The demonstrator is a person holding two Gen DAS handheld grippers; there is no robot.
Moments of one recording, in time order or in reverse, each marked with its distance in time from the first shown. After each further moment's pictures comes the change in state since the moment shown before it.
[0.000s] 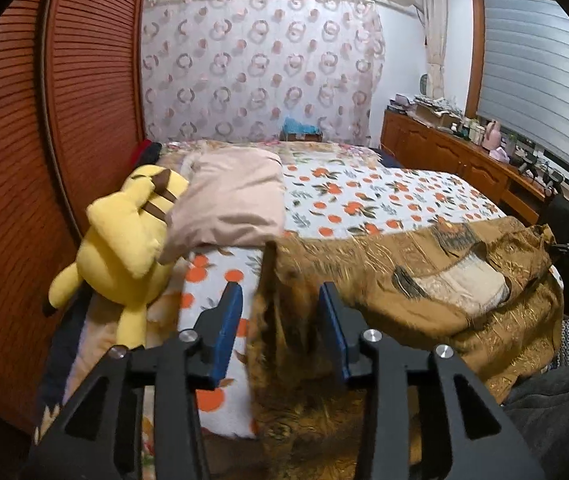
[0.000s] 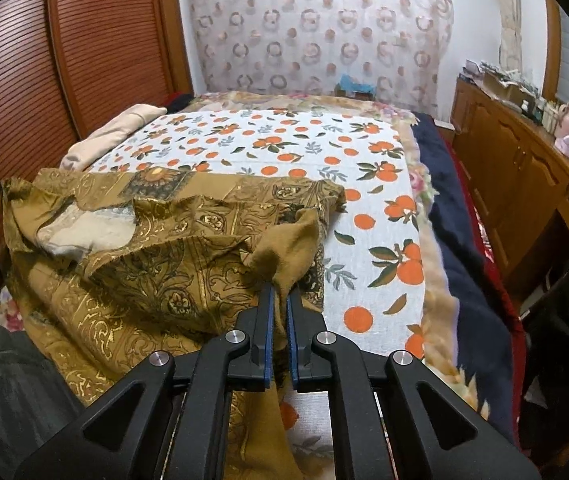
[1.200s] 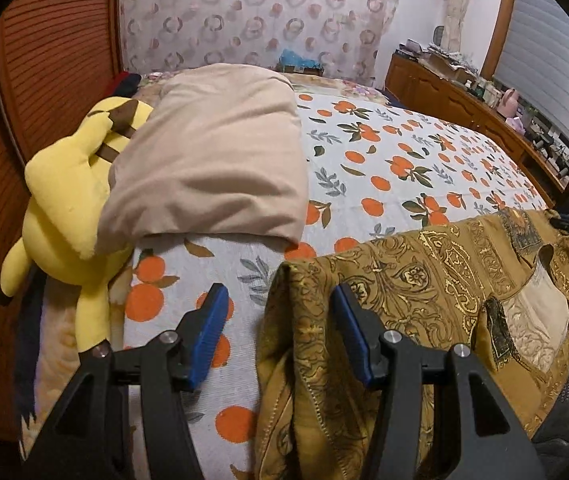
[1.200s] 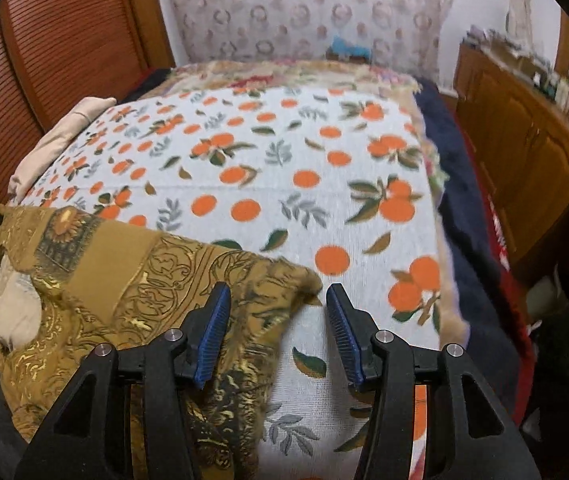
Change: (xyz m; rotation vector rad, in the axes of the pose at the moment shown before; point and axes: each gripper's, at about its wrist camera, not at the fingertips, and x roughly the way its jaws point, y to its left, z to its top) left arm 0.151 0.026 0.019 -0.052 0.268 -0.069; right arm 0.116 -0.049 0.072 0.052 0.154 0.003
